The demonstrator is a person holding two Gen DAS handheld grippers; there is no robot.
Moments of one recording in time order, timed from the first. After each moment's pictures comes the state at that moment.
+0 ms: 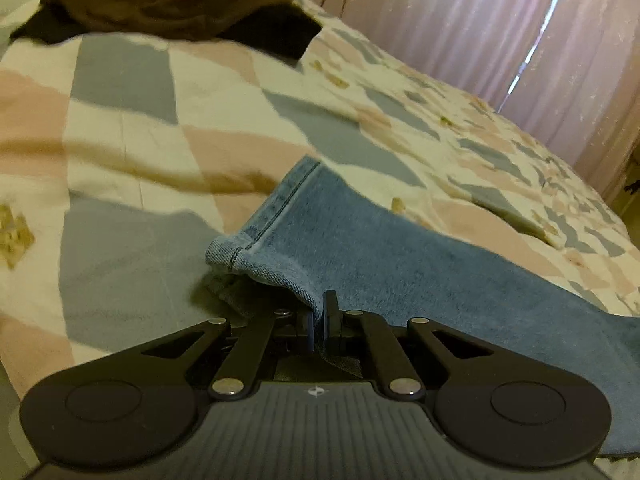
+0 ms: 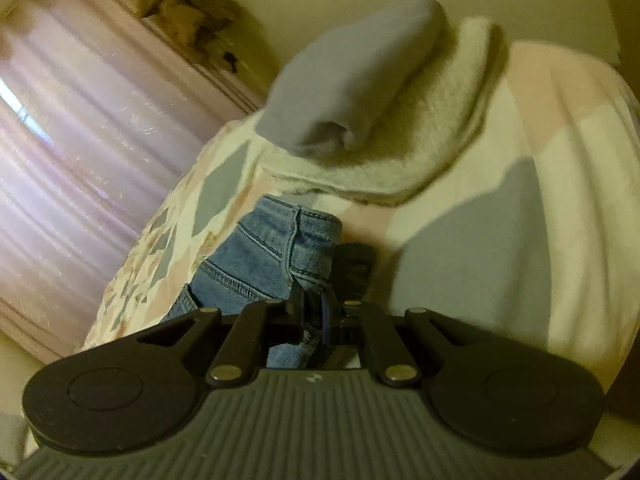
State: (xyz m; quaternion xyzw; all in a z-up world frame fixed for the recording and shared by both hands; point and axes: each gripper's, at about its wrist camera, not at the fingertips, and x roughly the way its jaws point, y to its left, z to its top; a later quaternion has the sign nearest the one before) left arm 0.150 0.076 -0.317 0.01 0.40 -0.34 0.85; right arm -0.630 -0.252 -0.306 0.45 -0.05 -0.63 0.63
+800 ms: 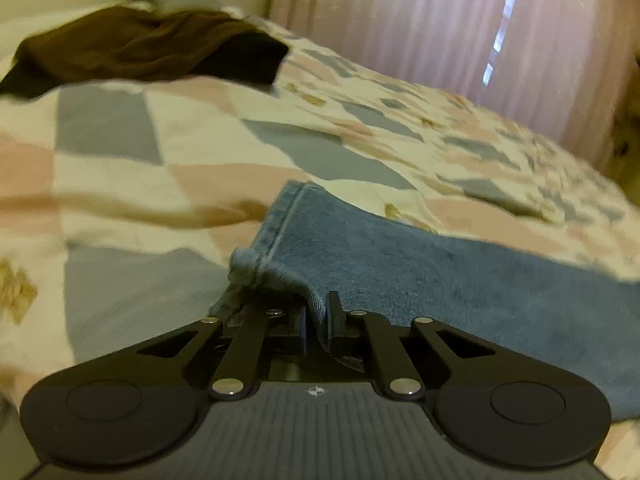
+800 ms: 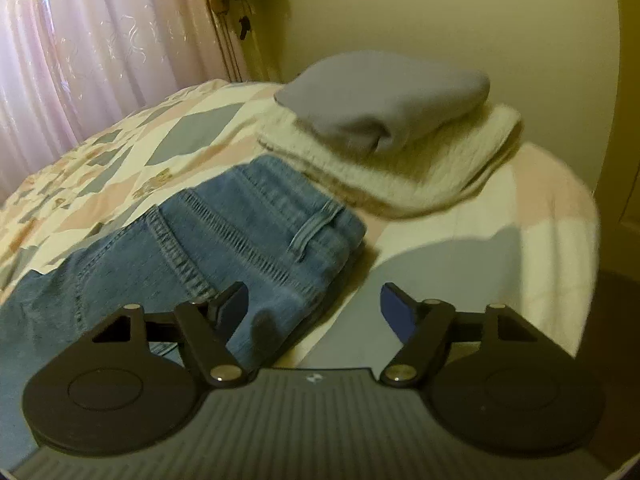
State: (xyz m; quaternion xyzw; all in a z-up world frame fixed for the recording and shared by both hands) left arm 0.145 0.073 -0.328 0.06 0.34 -0.37 0.86; right arm -0.558 -0.248 -0.294 0.32 0.13 -0.71 0.62
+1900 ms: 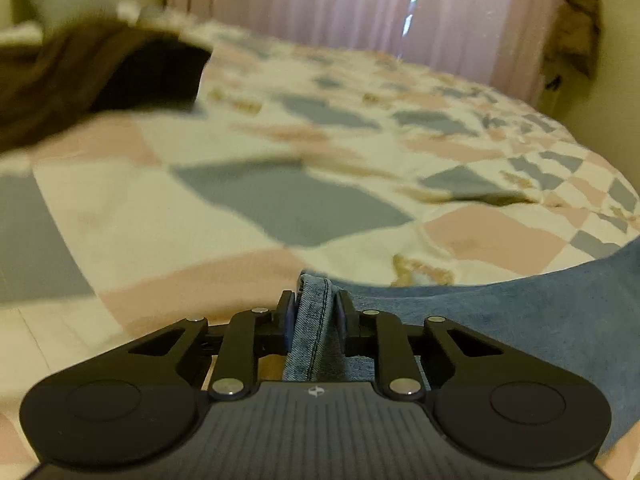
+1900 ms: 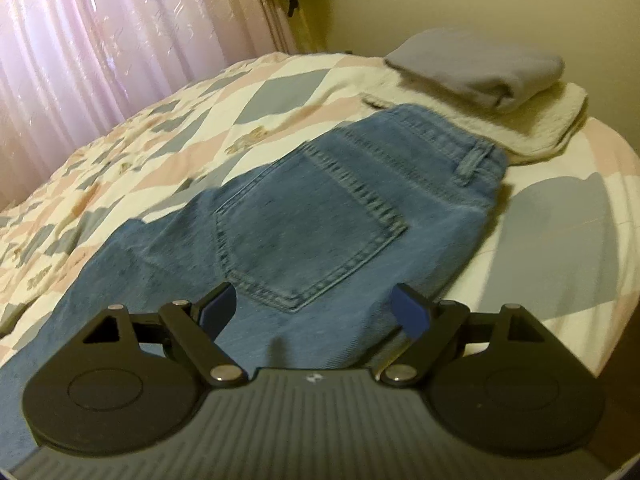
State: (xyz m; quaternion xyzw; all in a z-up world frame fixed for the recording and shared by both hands) left arm 0.247 0.023 -0.301 0.14 0.33 -0.50 0.79; right arm -0.440 -0.230 -0.293 0.33 0.15 -0.66 0.65
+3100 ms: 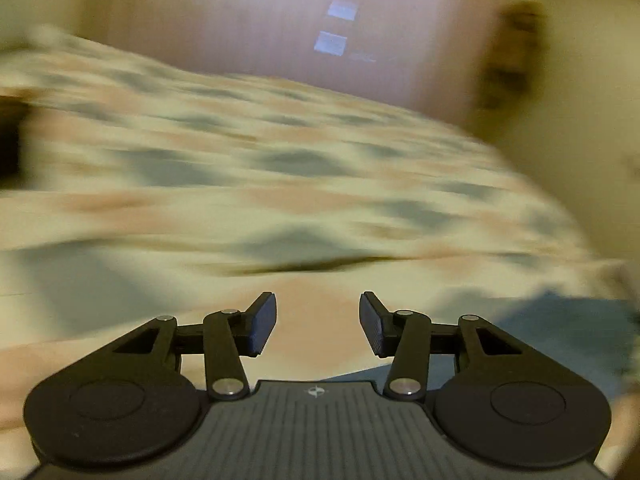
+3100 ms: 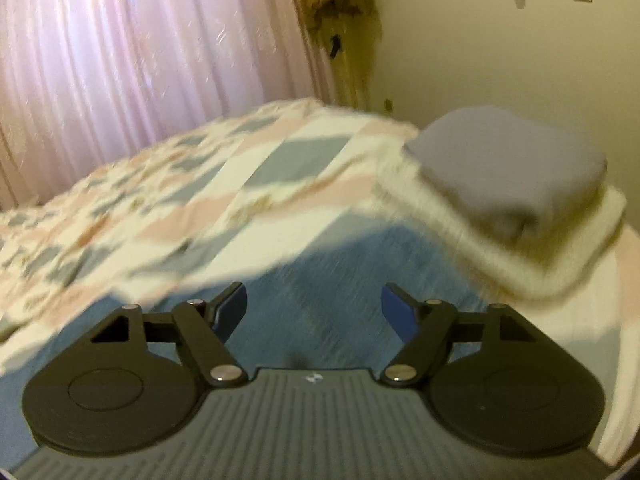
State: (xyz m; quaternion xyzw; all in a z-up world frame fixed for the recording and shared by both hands) left arm 0.113 -0.139 -0.238 0.08 0.36 -0.63 0.69; right arm -0.513 -0.311 -0.251 0.26 0.12 -0.64 0.71
